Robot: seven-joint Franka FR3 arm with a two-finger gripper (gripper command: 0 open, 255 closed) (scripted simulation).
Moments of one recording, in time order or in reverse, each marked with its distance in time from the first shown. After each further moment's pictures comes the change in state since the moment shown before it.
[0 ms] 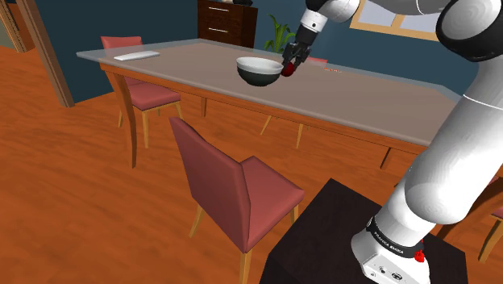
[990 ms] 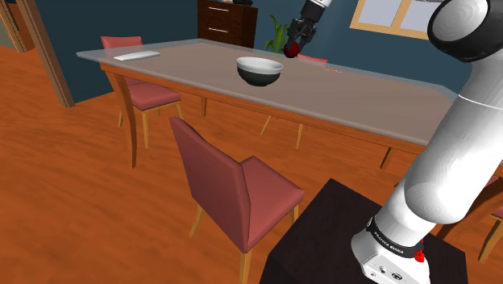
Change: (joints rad) arm -0.010 0.034 -0.008 0.241 0.006 -0.208 0.027
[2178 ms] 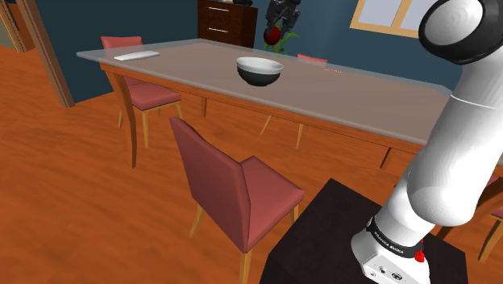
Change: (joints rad) arm 0.099 0.053 0.074 0.177 -0.026 -0.093 0.196
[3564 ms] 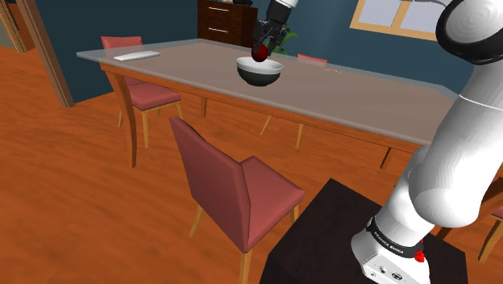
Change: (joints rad) arm 0.062 -0.059 0.042 -0.237 -0.040 0.195 0.072
